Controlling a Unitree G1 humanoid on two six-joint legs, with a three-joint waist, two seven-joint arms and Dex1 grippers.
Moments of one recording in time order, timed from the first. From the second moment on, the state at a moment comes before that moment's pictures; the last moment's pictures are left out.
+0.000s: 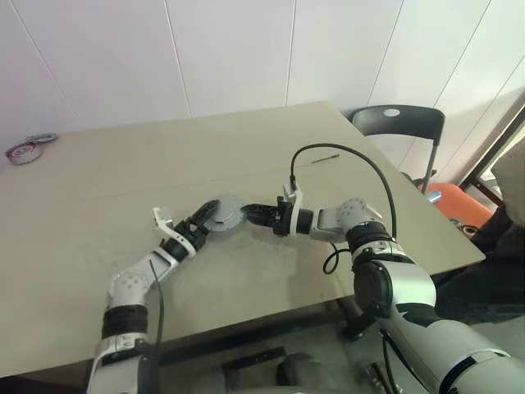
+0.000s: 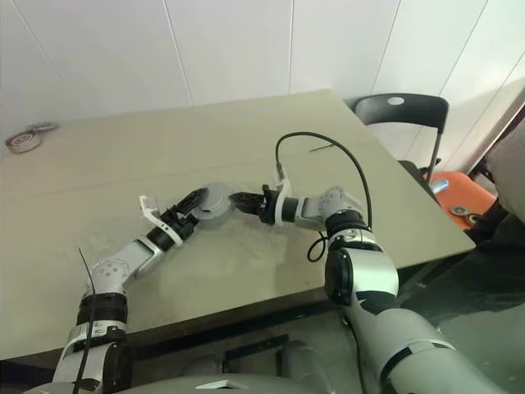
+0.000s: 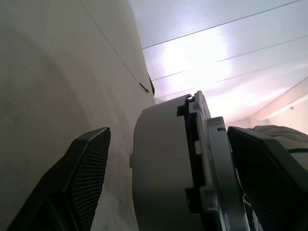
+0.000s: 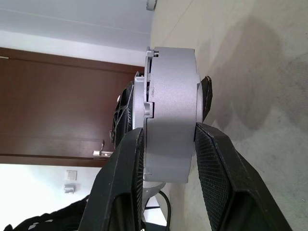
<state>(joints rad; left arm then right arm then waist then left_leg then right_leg) -0.35 0.22 0.36 0.43 -1.20 0.81 -0.44 -1.01 -0.10 -0.37 1.07 0.55 1.18 0.76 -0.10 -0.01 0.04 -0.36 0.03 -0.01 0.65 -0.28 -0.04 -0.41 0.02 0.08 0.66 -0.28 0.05</state>
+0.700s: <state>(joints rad) -0.35 0.20 0.44 0.37 -1.19 0.94 -0.49 -1.01 -0.08 -0.37 1.02 0.59 1.26 0.78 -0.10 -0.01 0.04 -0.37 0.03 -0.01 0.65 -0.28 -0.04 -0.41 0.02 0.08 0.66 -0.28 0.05</state>
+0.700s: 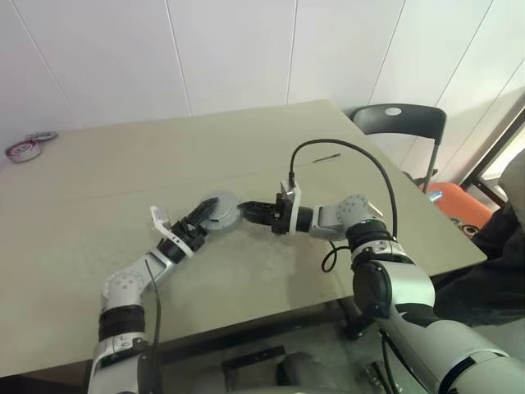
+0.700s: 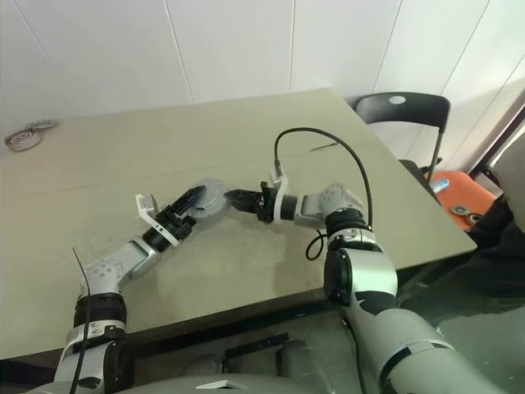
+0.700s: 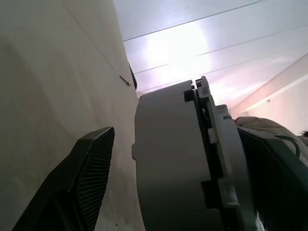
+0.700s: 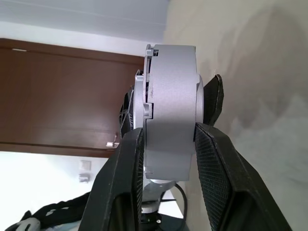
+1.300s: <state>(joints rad) -0.34 0.15 0.45 0.28 -1.19 0.94 -0.45 -1.00 -0.07 -0.37 1.02 0.59 1.22 0.78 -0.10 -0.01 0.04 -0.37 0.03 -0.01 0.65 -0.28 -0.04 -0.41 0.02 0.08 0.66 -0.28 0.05</state>
